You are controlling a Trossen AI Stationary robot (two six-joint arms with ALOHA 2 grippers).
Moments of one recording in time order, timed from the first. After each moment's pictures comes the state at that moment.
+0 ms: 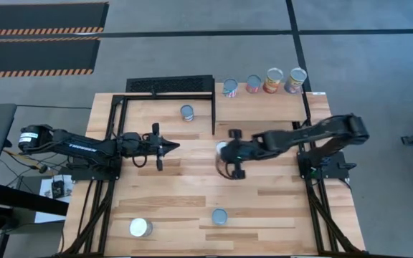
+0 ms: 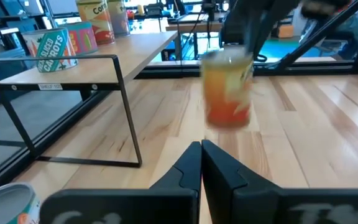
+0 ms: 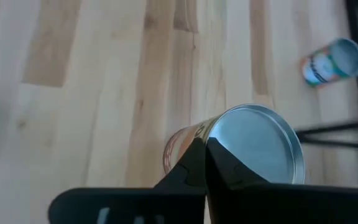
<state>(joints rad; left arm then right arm) 0.09 1.04 0.19 0.71 -0.09 0.06 0.14 1.52 1.23 -0.63 0.26 -0.05</state>
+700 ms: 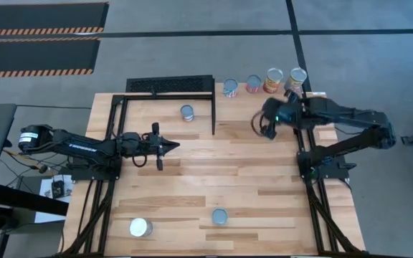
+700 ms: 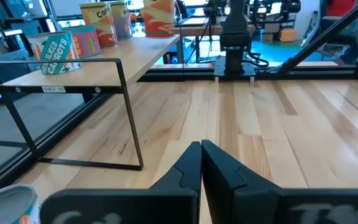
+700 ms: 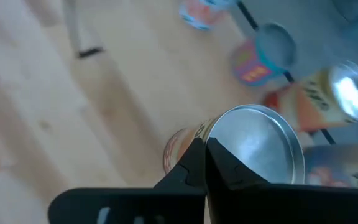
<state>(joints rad) 0.09 1.04 0.19 0.72 -0.09 0.05 -0.18 1.18 1.32 -1.20 0.58 0.21</state>
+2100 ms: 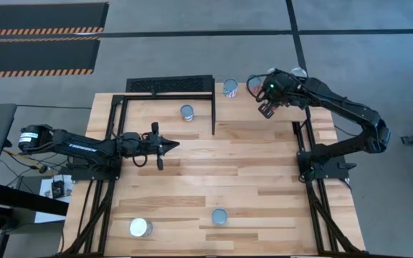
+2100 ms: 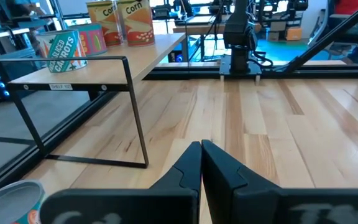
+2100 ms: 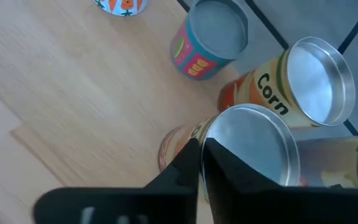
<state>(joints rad) 0.09 1.04 0.19 0.72 -0.12 0.05 -0.55 1.26 1.32 -1.06 0.42 0.03</state>
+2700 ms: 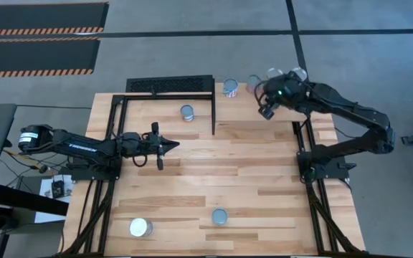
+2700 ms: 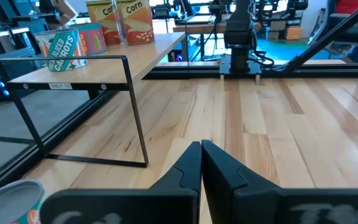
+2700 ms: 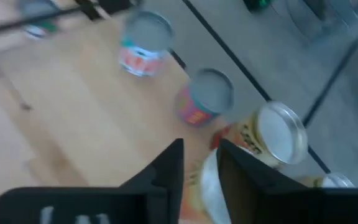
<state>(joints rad) 0.09 1.04 0.19 0.71 -0.12 0.05 -0.38 1.18 1.35 -0.99 0.54 0.00</state>
